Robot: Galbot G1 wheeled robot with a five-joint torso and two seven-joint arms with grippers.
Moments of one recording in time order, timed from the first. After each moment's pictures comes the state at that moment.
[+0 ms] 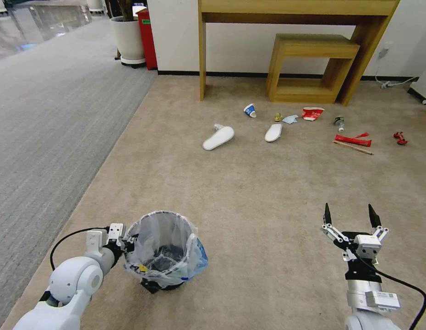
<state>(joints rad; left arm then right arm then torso) 1.37 -1.04 -0.55 -1.94 -0.63 0.74 -0.10 -1.62 1.52 0.82 2.02 0.03 0.42 -0.05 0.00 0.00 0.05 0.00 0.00</state>
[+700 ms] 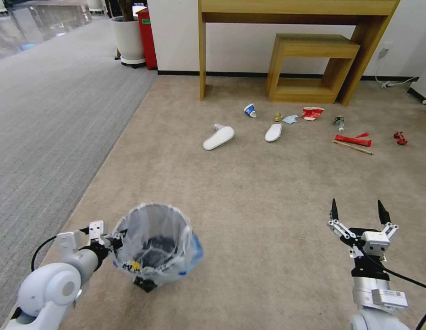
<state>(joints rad) 1.48 -1.13 -0.77 -2.15 -0.98 0.74 -0.27 -1.61 1.47 0.84 2.05 0.05 0.40 0.00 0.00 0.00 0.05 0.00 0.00</state>
